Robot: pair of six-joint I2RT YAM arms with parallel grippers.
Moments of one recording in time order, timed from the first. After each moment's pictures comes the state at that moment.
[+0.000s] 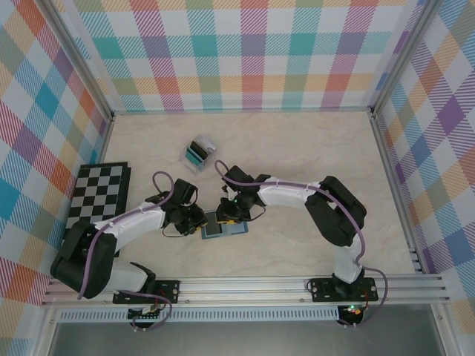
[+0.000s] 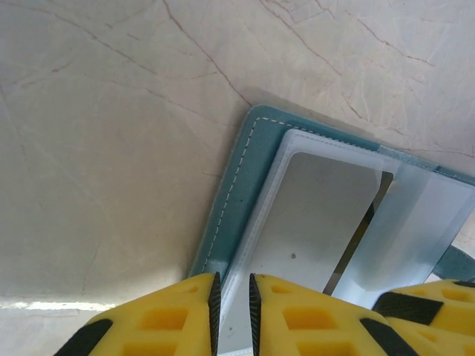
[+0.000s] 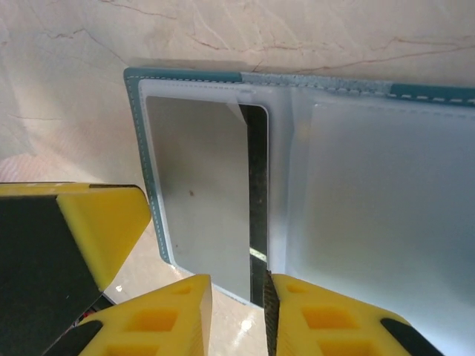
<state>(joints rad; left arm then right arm) -0.48 1.35 0.62 -0.46 0.25 -1.05 0.89 1.94 1.25 -0.46 -0.47 0.82</state>
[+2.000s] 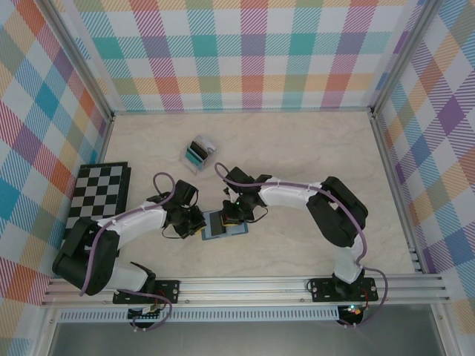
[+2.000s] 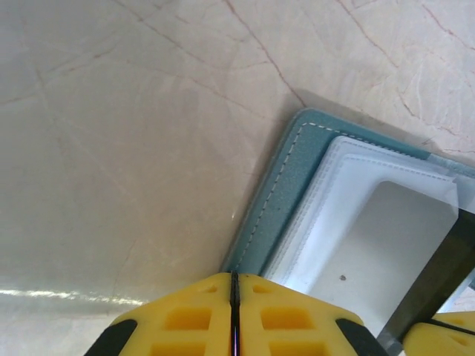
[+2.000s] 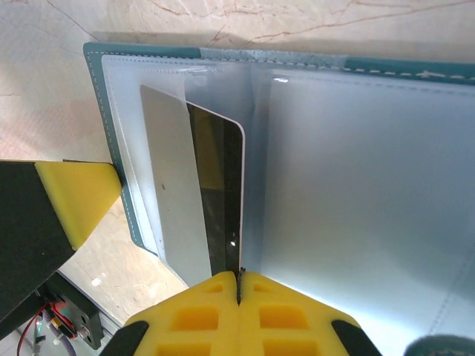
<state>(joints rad) -0.48 1.37 0.62 -0.50 0.24 -1.04 0.89 1.92 1.24 -0.52 -0.44 0.76</state>
